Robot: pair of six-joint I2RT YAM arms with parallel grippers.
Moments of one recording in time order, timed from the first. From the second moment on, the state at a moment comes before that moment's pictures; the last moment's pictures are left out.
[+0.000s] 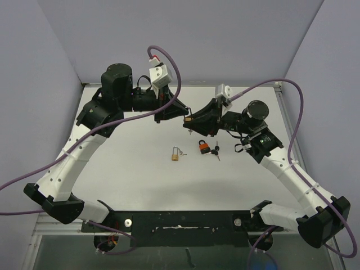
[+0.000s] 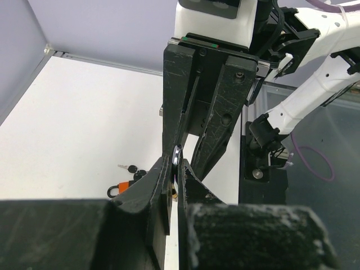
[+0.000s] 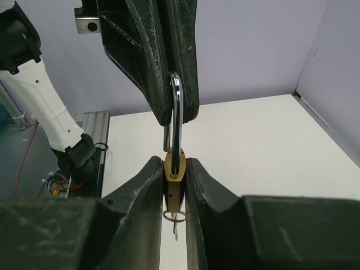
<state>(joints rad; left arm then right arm) -0.63 1.41 1.80 -0.58 0.79 0.00 0.54 1.14 1.09 0.23 -0.87 0.17</state>
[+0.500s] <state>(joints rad) -0.63 1.37 1.77 -0.51 0.82 0.00 0.54 1.14 1.09 0.33 -0.94 0.26</state>
